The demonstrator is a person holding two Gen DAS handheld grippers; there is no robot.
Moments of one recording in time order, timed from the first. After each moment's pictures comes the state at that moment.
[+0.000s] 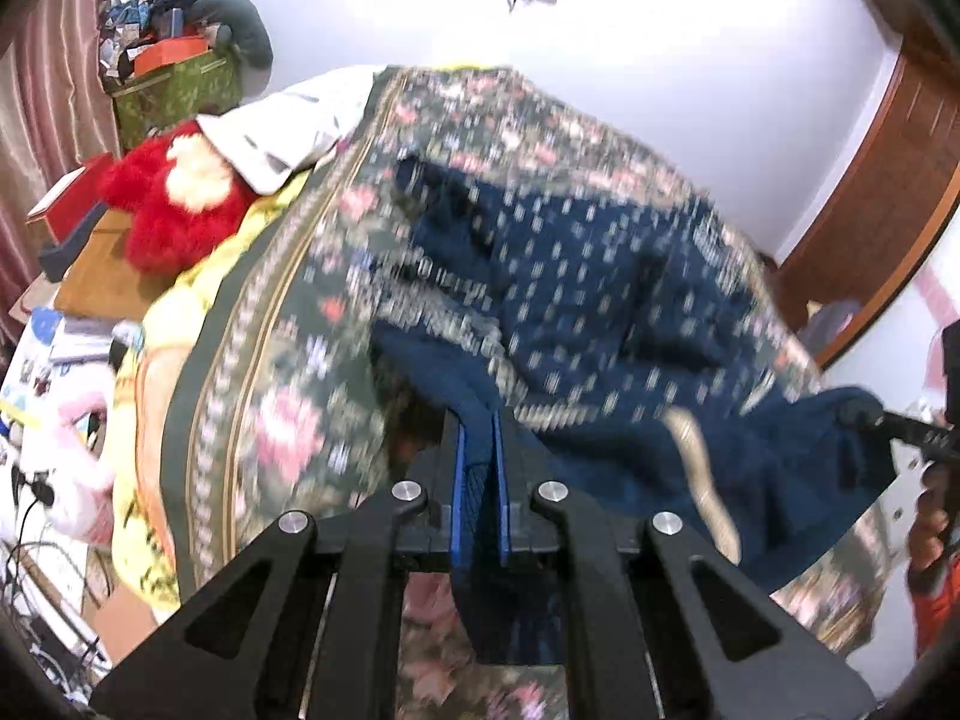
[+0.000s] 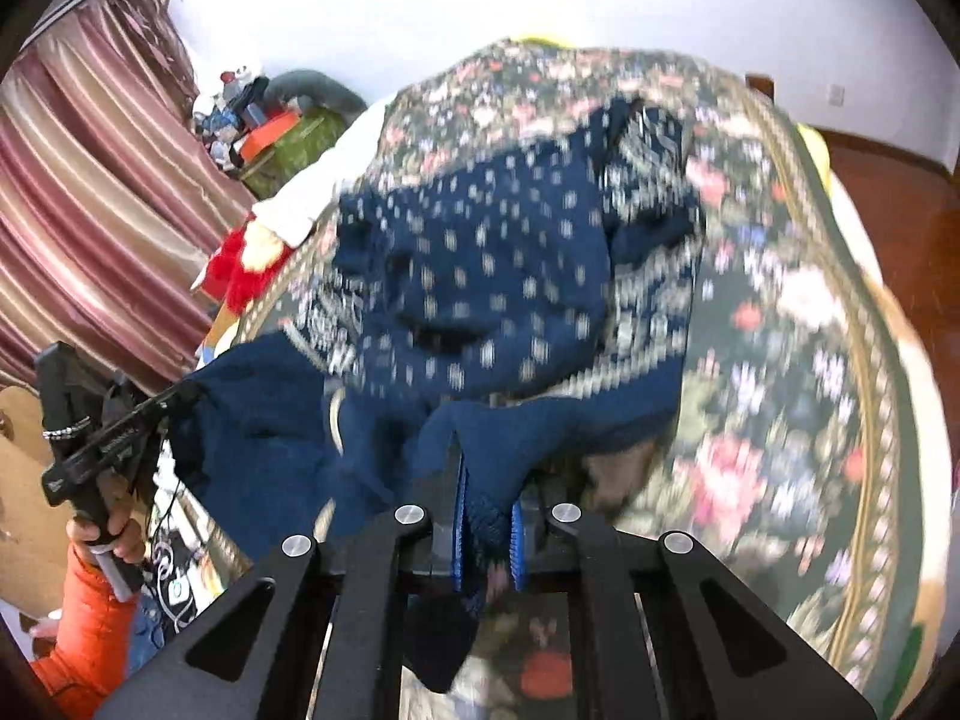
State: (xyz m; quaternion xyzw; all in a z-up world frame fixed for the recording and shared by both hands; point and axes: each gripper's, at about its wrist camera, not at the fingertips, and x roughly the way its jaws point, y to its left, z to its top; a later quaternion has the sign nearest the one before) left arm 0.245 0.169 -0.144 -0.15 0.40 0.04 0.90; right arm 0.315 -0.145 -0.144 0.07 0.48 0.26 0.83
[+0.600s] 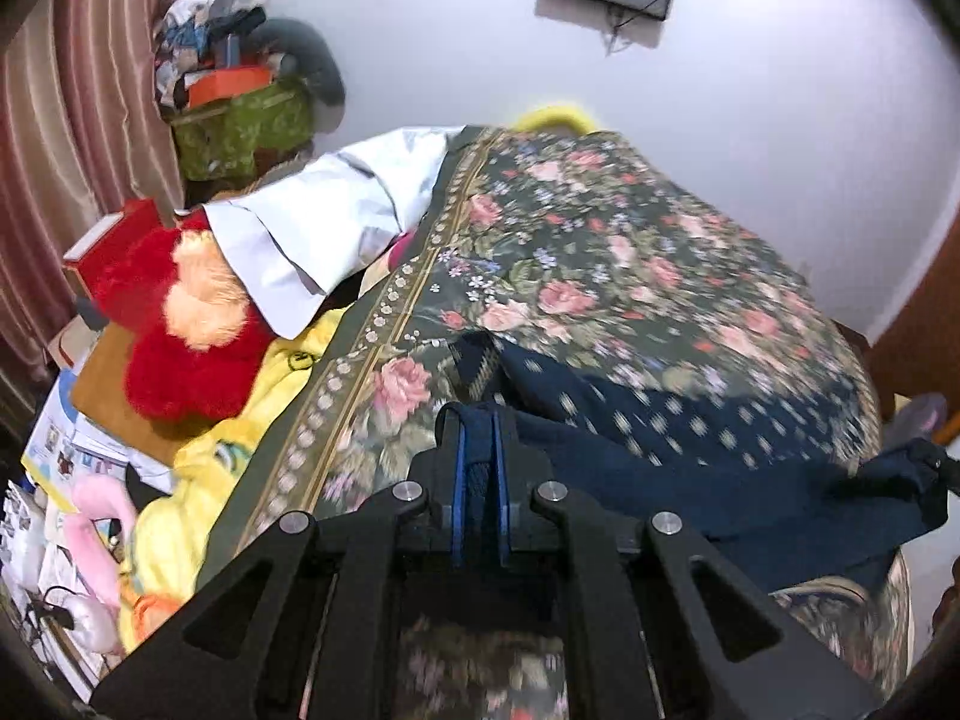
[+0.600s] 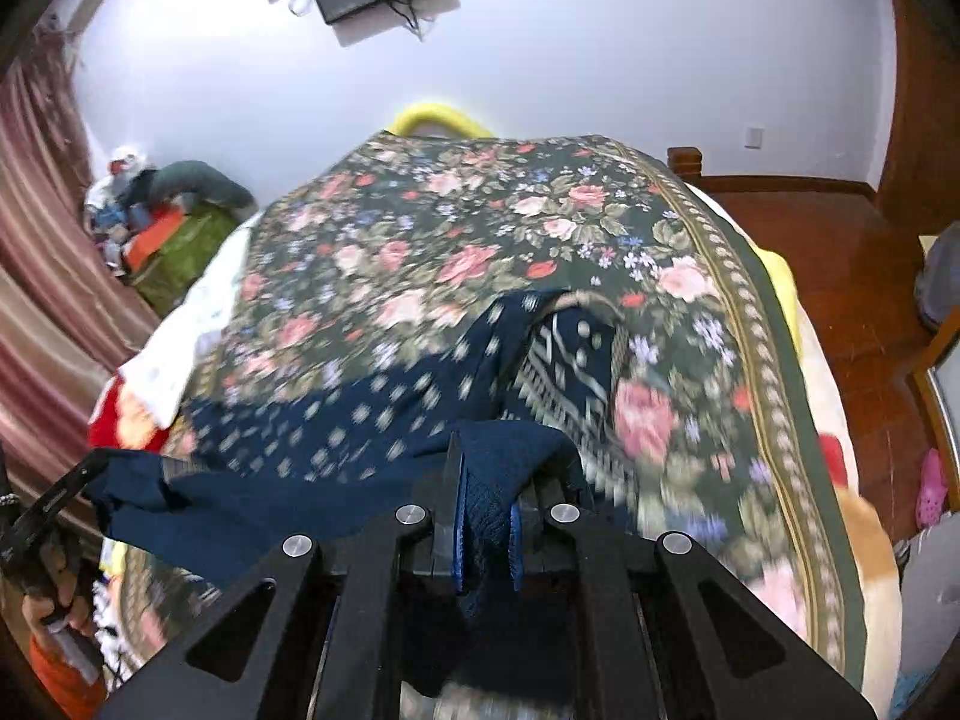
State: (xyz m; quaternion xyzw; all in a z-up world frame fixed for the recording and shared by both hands) left arm 0.450 0.242 -0.142 -0.14 0.38 0.17 0.90; right arm 0.536 -0.125 -0.142 0.08 0.44 0.13 0.88
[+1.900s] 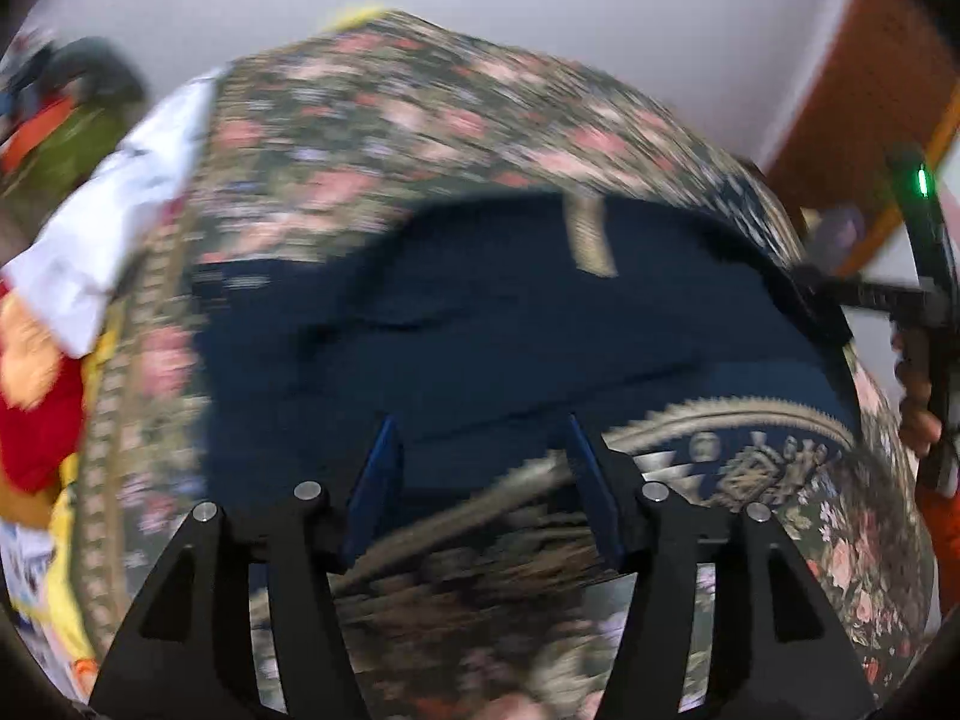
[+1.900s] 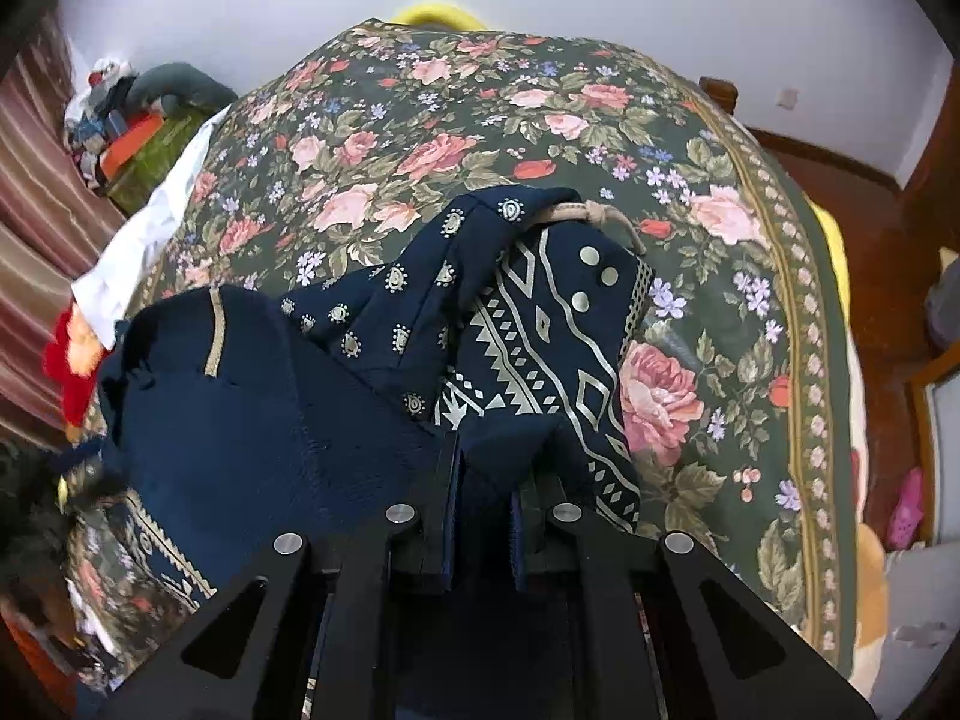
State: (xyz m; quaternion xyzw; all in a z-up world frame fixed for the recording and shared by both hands) left arm 0.490 0.126 -0.193 -0.03 0.49 -0.05 0.87; right arm 0.580 -0.120 -0.209 0.02 0.53 0.15 0.83
